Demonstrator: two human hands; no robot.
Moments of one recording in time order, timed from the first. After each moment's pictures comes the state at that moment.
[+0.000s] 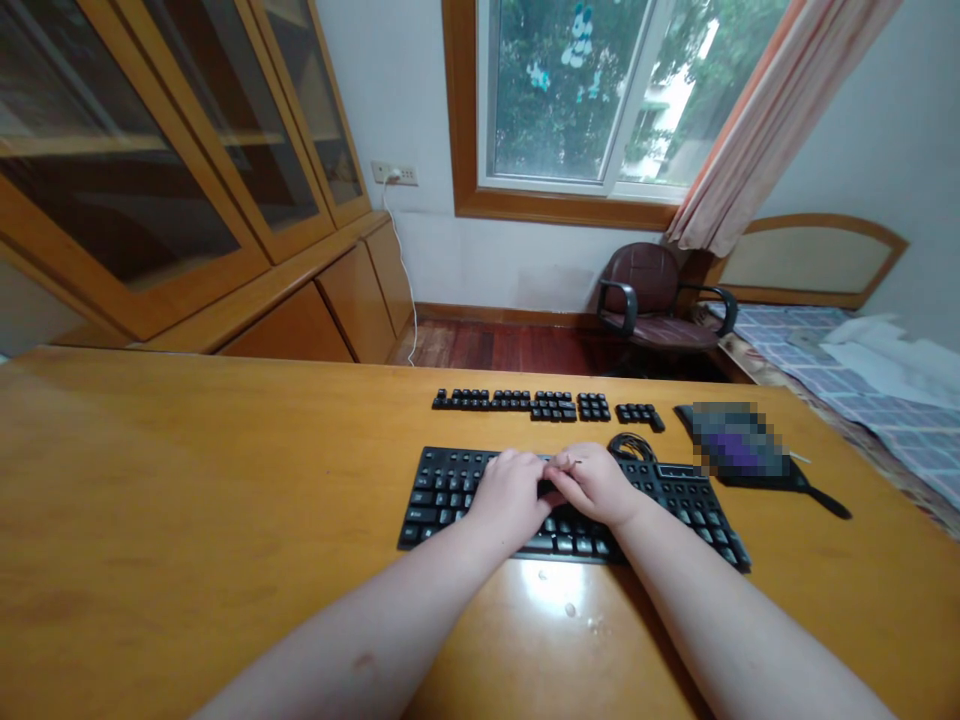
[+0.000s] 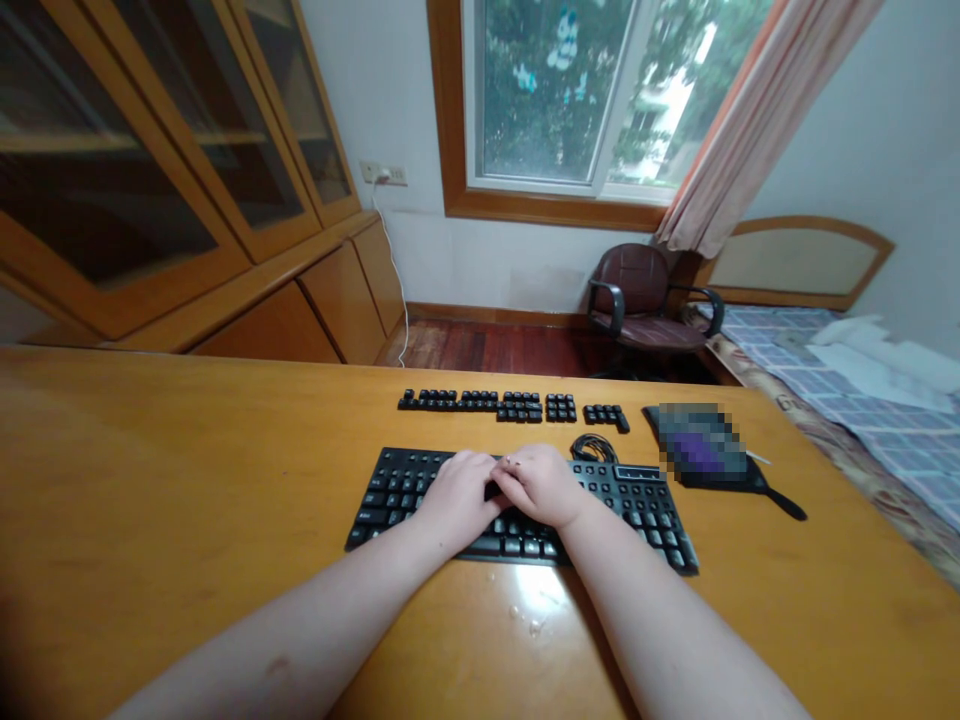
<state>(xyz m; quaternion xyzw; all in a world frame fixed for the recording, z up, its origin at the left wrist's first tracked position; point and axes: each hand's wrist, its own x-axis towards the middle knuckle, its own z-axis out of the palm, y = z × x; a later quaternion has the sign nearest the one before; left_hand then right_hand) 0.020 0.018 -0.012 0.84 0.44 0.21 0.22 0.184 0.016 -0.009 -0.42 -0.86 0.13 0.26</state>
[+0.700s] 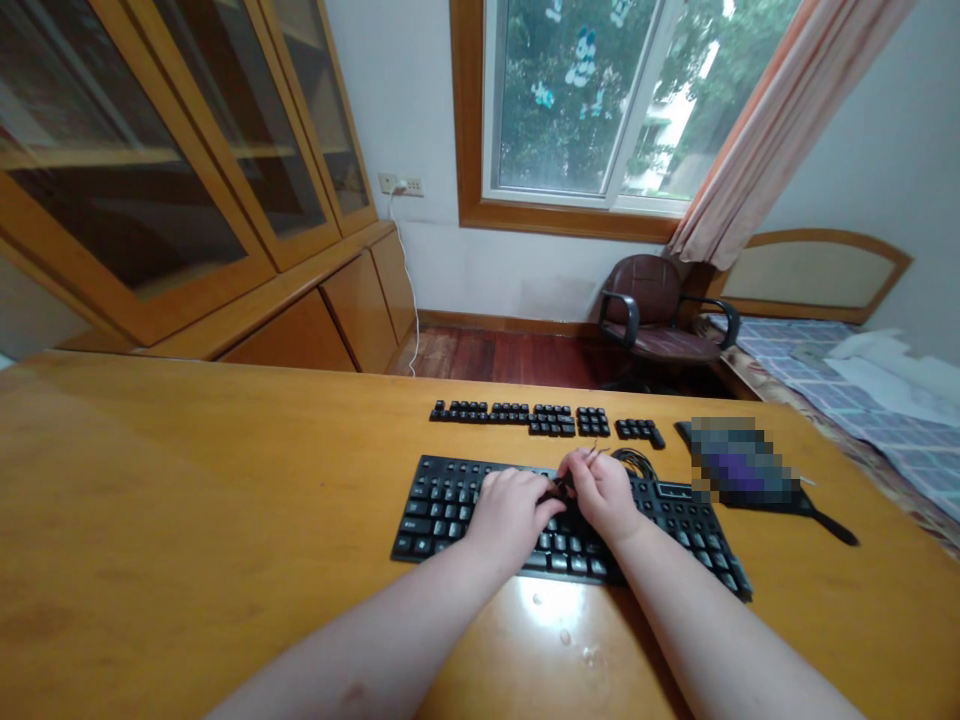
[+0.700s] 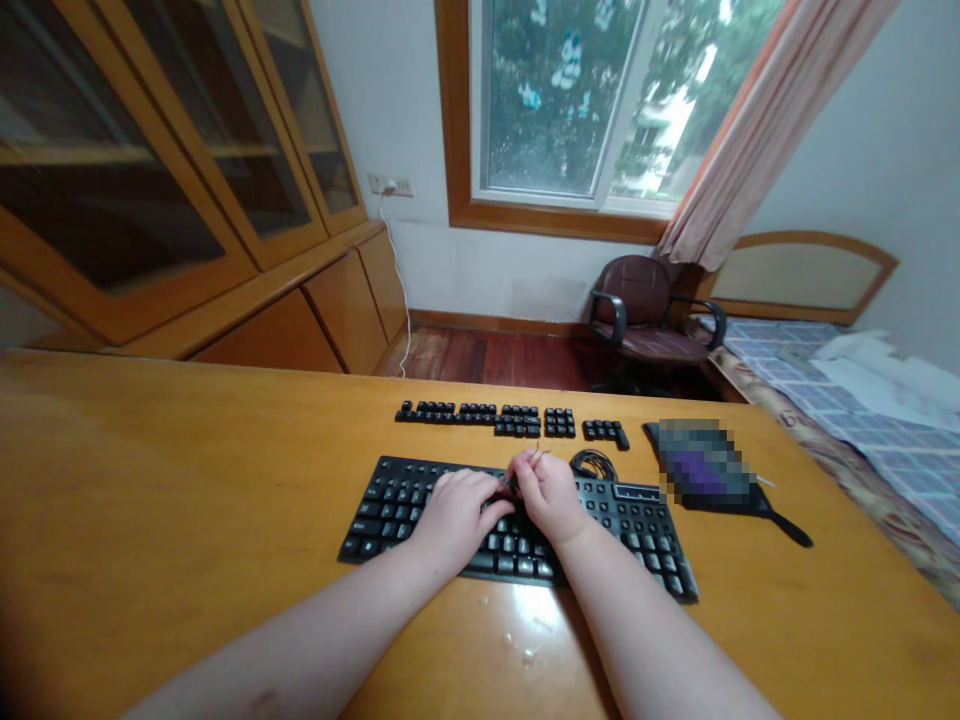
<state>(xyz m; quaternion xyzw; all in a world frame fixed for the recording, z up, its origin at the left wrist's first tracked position) 0.023 0.016 -0.007 0.83 0.45 0.23 0.21 0.183 0.015 -0.004 -0.52 -0.72 0.17 0.43</state>
